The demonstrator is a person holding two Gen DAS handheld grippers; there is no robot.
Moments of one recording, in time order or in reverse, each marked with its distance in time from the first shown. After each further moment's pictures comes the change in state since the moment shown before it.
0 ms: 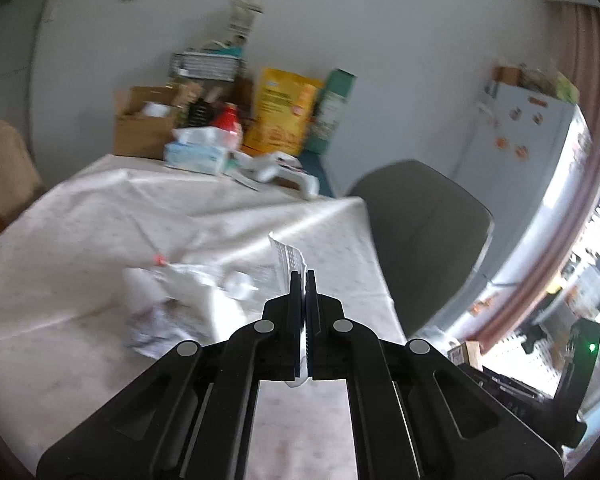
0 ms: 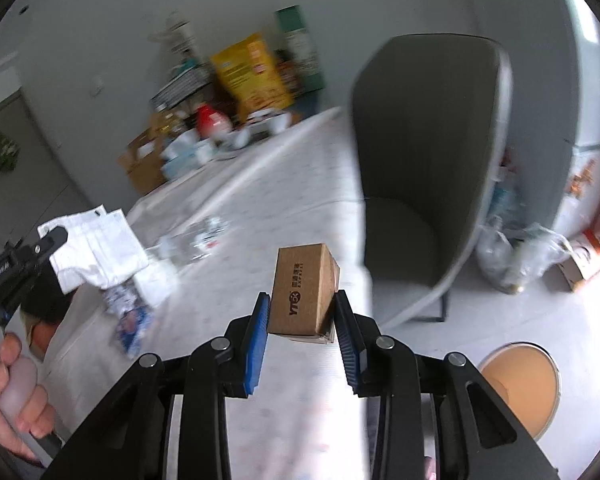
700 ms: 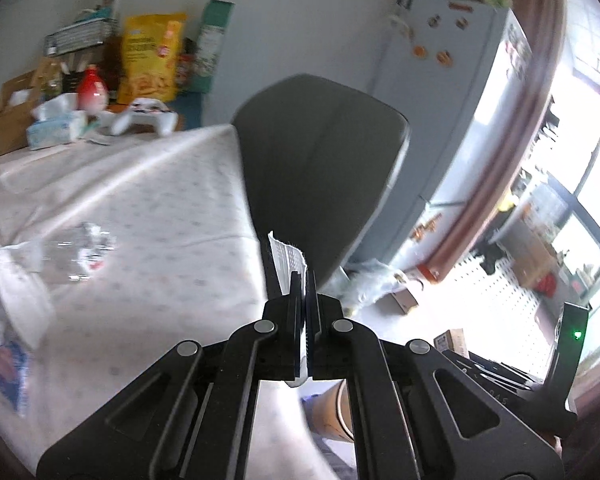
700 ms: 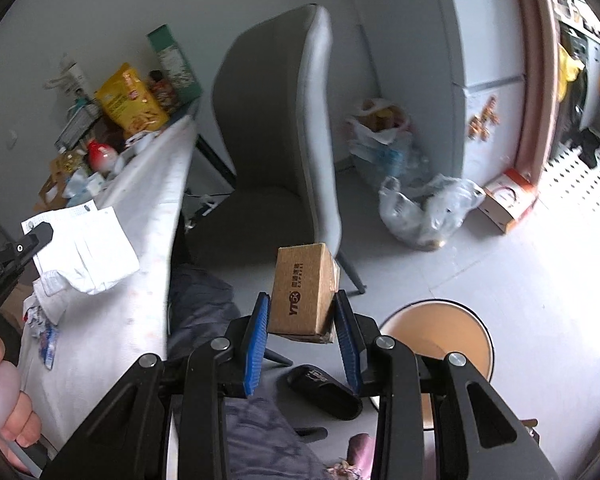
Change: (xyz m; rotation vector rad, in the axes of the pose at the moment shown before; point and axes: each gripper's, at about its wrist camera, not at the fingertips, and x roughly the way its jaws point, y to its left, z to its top) left arm 0.093 -0.164 -0.054 0.193 0.214 -0.222; right arm -0.026 -0.161 -0.036 0.210 0.015 -0.217
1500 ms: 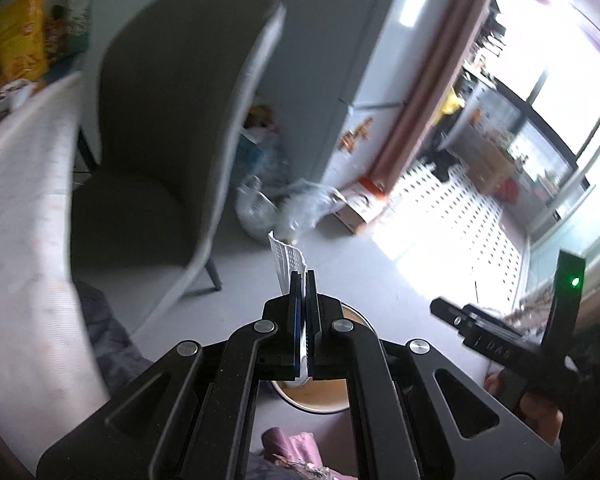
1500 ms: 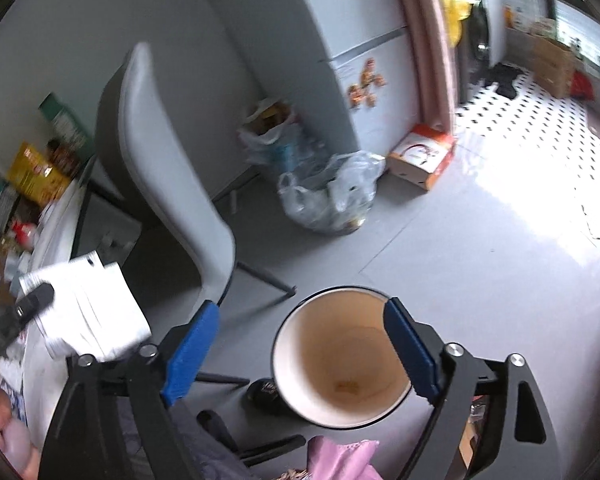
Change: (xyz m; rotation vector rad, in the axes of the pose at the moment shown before) left arm 0.105 -0.135 -0.040 0.196 0.280 -0.189; right arm -0.008 -0.156 -0.014 0.302 -0.053 -0.199
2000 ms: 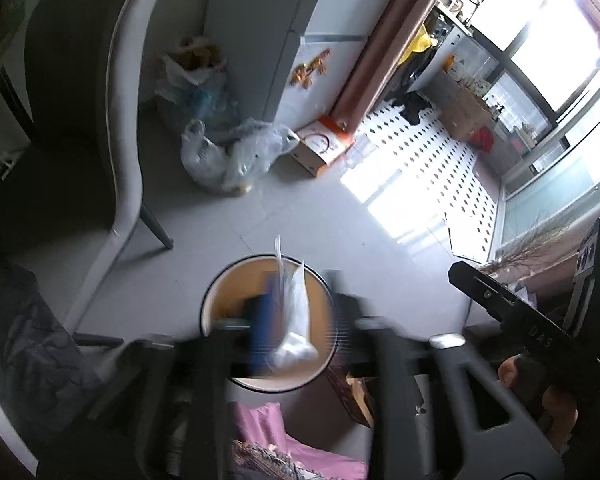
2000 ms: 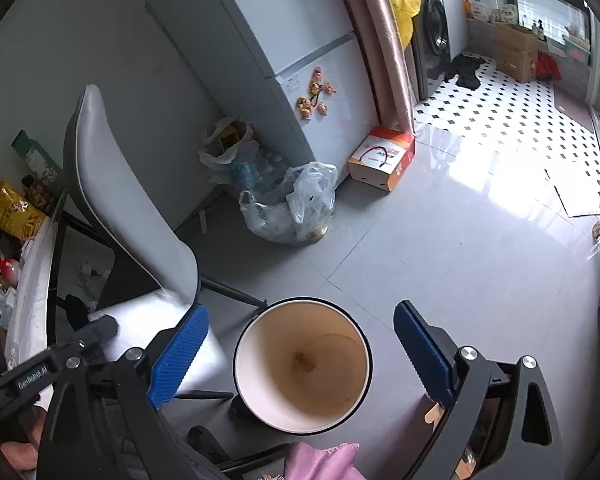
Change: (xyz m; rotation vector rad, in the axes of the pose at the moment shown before) left arm 0.086 -0.055 -0.015 0.031 0.203 -0.118; right arm -0.010 -0.056 0.007 0.084 -0.024 -0.055
